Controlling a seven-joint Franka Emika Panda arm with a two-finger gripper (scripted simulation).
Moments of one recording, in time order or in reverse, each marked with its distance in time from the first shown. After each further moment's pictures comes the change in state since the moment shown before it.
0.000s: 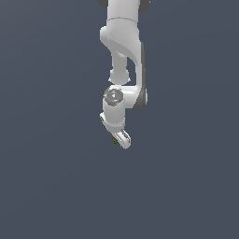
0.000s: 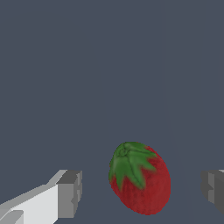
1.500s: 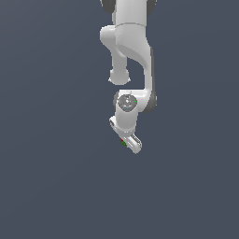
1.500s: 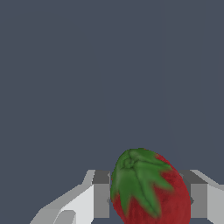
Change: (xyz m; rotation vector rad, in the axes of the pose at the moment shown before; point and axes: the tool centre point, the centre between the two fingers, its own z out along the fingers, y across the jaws) arm -0.027 -0.043 0.009 0.000 0.000 0.002
